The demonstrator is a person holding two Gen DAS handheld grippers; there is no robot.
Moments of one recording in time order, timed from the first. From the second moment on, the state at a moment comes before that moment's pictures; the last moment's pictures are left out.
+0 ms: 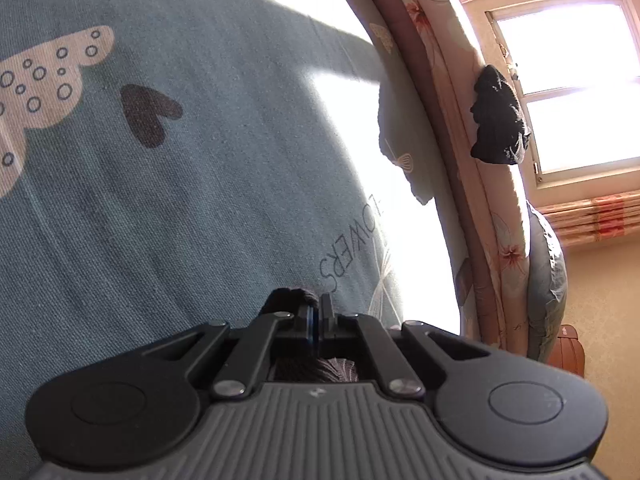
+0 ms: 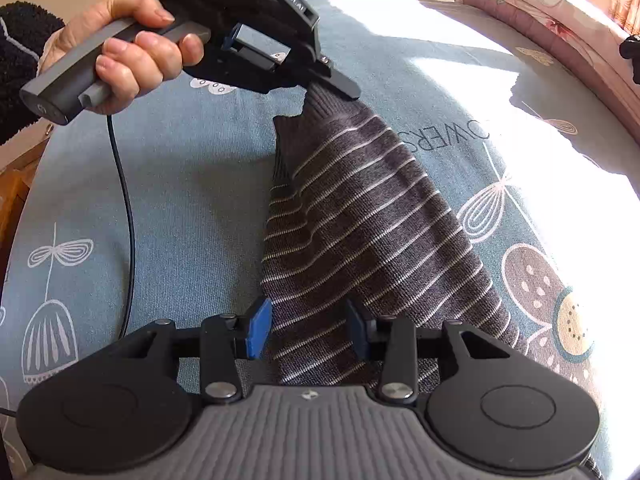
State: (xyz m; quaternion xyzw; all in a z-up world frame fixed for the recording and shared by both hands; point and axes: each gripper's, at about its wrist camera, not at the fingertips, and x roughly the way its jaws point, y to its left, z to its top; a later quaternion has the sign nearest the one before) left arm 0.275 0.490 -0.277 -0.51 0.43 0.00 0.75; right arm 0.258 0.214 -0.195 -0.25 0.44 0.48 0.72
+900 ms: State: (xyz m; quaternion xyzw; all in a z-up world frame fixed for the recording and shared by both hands) left arm 0.198 0.446 -0.239 -0.23 0.39 -0.04 0.89; right arm 0.274 0.195 -0.188 -0.22 0.44 0.39 0.78
